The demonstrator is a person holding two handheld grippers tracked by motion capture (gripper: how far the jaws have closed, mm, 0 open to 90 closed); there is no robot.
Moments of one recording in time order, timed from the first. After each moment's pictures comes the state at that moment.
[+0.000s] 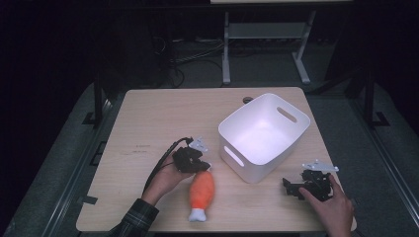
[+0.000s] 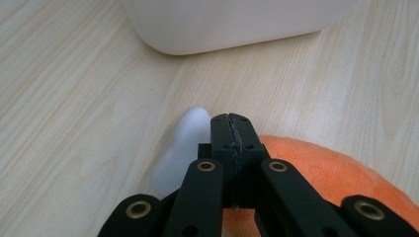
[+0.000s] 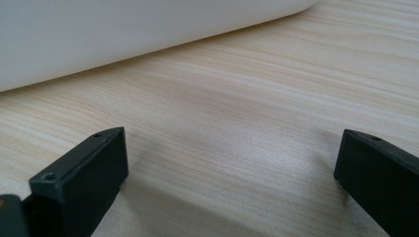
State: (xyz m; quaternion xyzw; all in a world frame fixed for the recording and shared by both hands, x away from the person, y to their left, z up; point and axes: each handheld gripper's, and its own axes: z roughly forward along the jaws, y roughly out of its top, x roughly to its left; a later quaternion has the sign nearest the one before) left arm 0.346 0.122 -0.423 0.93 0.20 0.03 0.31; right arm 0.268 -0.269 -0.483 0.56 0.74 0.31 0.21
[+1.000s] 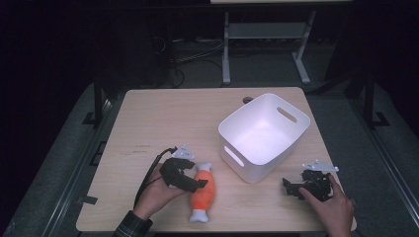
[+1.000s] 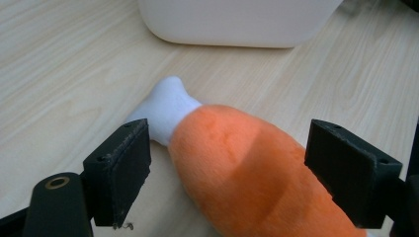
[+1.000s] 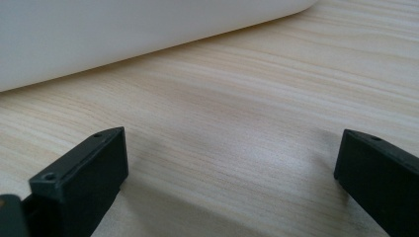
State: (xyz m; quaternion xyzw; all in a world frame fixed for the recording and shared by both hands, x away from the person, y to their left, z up) left arm 0.298 0.147 -0.414 0.89 0.29 0.04 0.36; right arm 0.268 -0.269 -0.483 0.56 0.74 0.31 0.21
